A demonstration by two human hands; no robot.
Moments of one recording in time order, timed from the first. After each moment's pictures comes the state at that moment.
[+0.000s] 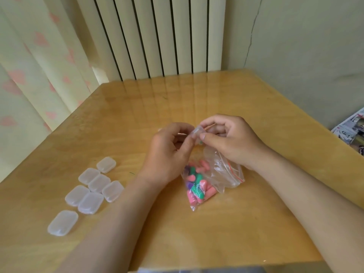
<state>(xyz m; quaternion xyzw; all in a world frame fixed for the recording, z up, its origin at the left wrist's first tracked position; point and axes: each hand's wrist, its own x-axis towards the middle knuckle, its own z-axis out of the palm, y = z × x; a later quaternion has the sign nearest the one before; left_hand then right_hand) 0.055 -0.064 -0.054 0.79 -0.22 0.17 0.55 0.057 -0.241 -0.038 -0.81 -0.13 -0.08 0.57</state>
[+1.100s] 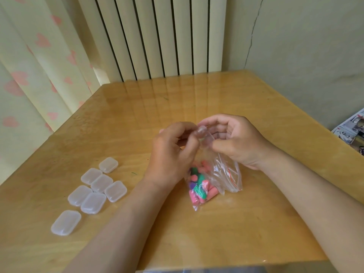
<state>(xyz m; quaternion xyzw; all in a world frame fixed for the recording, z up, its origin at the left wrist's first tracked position) 0.053 -0.072 -0.056 0.77 -0.23 0.26 0.54 0.051 -0.245 -0.033 -0.76 -0.14 -0.02 0.63</state>
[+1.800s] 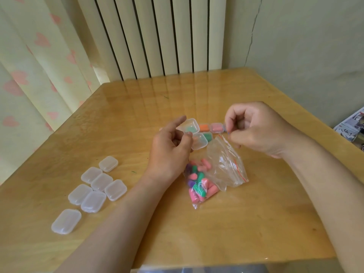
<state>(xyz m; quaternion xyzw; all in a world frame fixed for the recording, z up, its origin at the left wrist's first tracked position) 0.055 -0.071 -0.055 0.78 -0.10 0.14 0.60 0.043 -0.274 -0.007 -0.83 -0.18 -0.07 0.53</state>
